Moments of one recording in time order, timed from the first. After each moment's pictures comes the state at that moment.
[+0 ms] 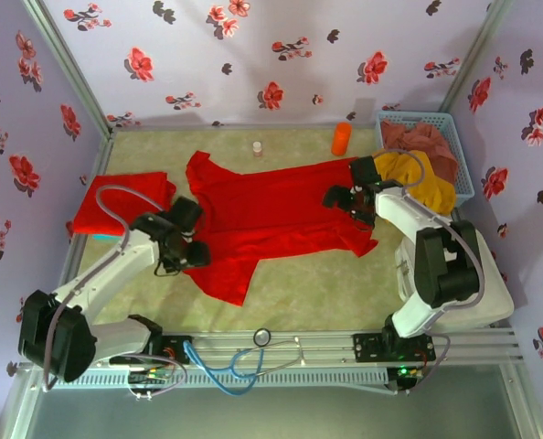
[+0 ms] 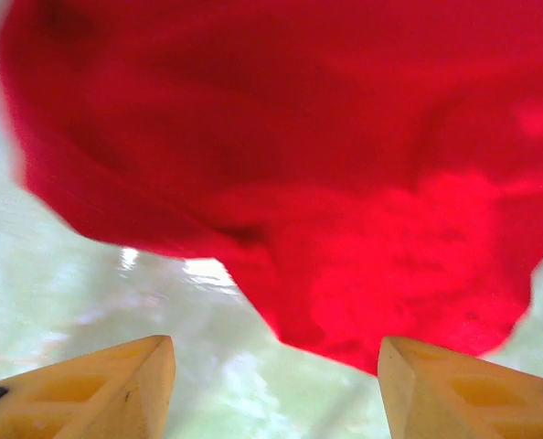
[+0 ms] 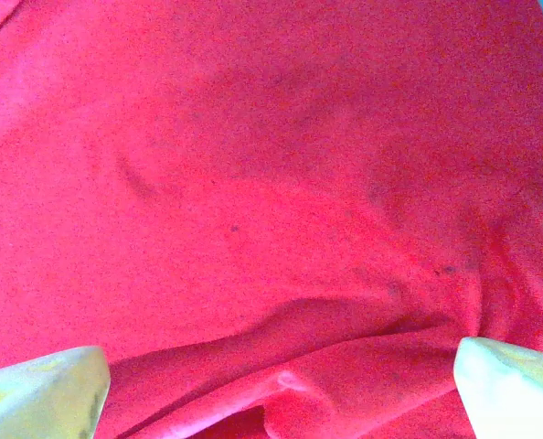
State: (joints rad) left arm -0.56 1.20 0.86 -1.03 0.00 -0.66; right arm 0.26 1.63 1.07 -0.55 -0.08 0.61
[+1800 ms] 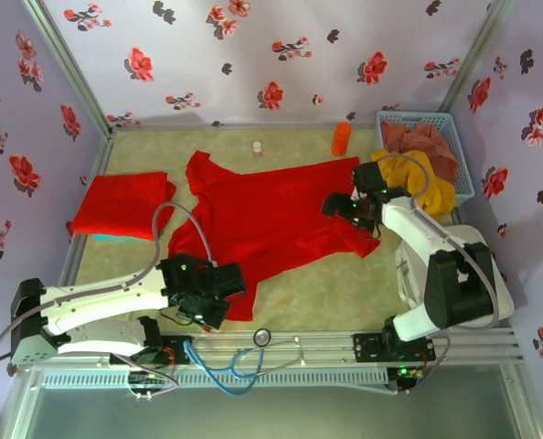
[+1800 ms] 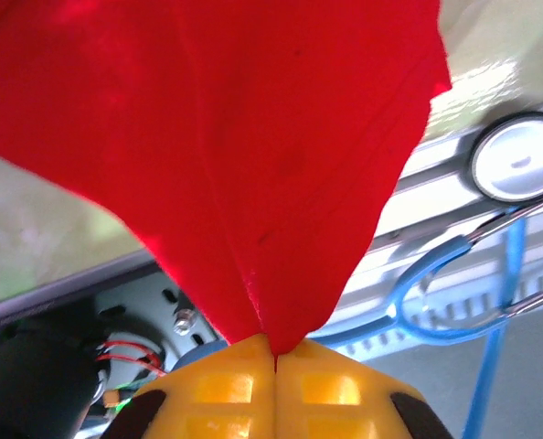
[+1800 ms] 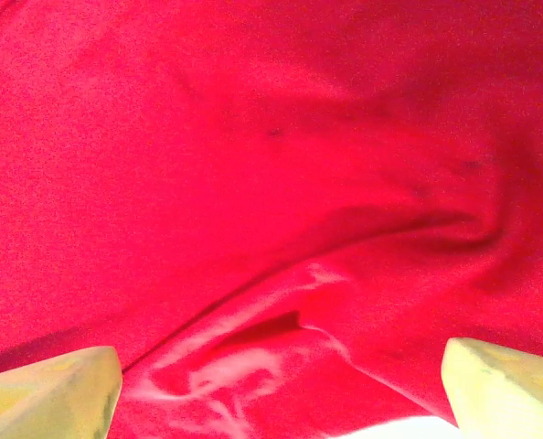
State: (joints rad) left arm -1.28 1.12 0.92 -1.32 0.02 -0.87; right arm 0.28 1.51 1.02 -0.61 -0.18 0.56
